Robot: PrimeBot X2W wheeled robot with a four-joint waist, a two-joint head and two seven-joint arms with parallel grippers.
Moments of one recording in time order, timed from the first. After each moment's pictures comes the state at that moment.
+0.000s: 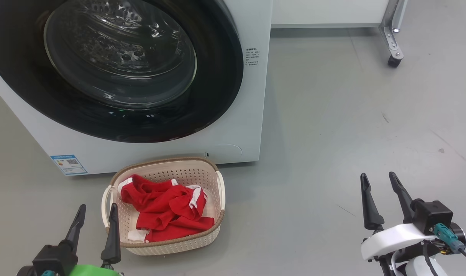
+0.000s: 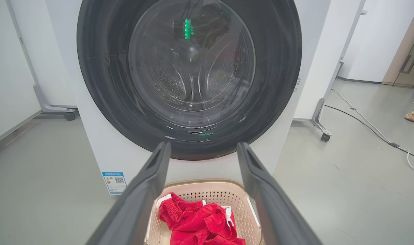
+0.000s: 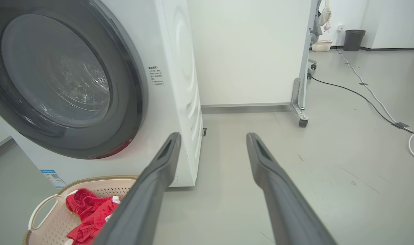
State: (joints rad) left arm 0.08 0.03 -0.01 0.17 -0.27 -0.07 -0.26; right arm 0.00 -0.11 0.15 0.22 0.33 -0.02 -0.25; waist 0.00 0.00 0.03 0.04
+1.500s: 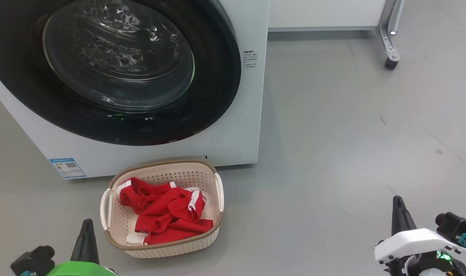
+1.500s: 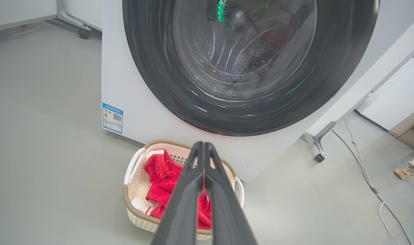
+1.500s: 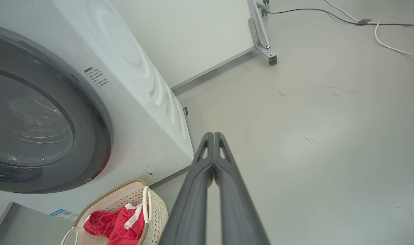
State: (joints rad) left arm 0.06 0.02 0.02 0.26 -0.61 -0.08 -0.14; right arm 0.04 -0.07 0.07 0.27 0.65 0.02 -0.16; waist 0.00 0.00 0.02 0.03
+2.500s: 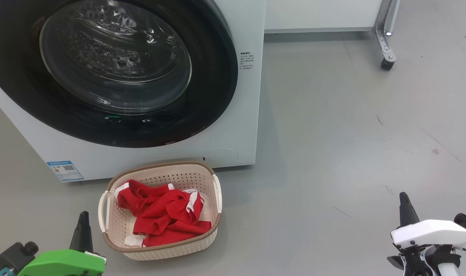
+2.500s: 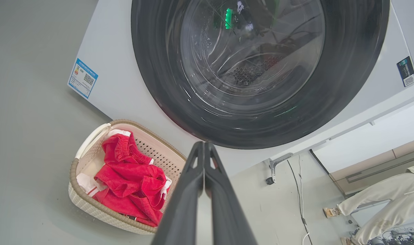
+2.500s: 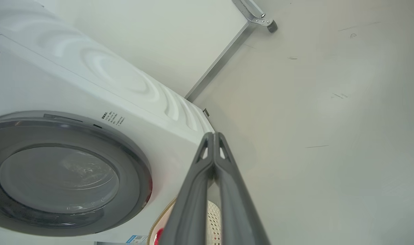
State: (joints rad) left arm 0.01 0.02 0.04 0.27 -0.99 -0.10 -0.04; right arm 0.00 -0.06 -0.01 0.27 1.01 0.06 -0.05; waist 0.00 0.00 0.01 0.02
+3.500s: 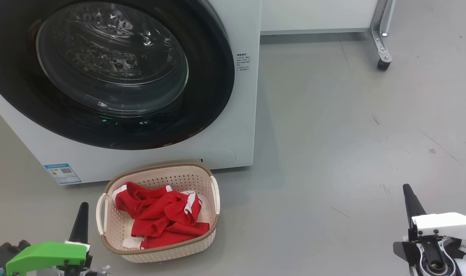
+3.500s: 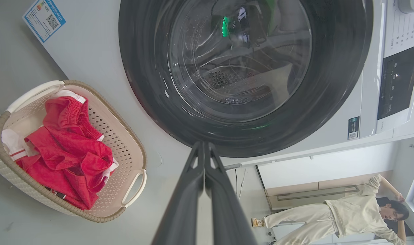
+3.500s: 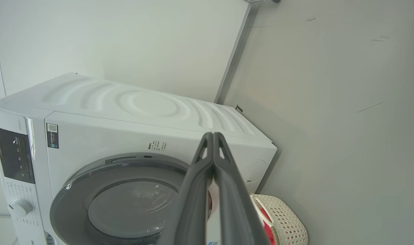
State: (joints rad) left arm -0.03 0.02 0.07 0.27 -1.36 -0.11 0.05; right arm -0.04 -0.05 -0.09 0.28 1.37 0.10 0.05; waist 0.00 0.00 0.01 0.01
